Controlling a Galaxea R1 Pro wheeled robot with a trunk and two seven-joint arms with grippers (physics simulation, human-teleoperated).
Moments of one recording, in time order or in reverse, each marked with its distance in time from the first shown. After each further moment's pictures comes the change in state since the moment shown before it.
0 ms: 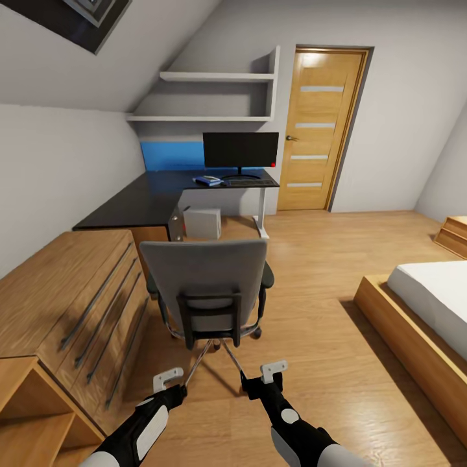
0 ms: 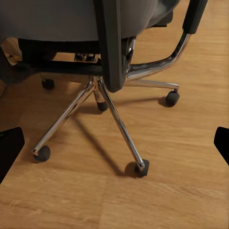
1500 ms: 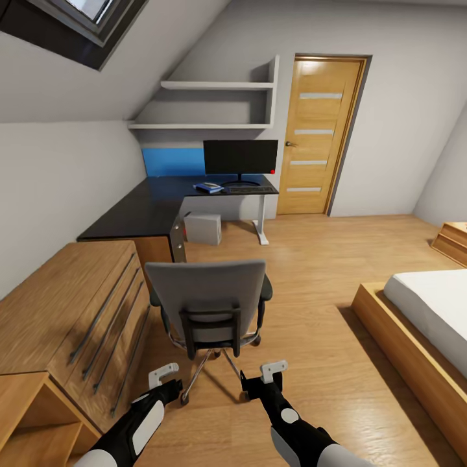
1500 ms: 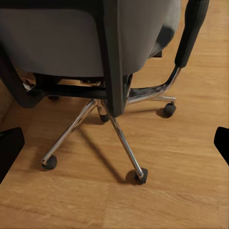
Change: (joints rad) left arm 0.000 0.010 0.048 -0.029 0.000 -0.002 -0.003; right arm 0.000 0.001 -0.002 -0.002 -0.001 0.000 0.000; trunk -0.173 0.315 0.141
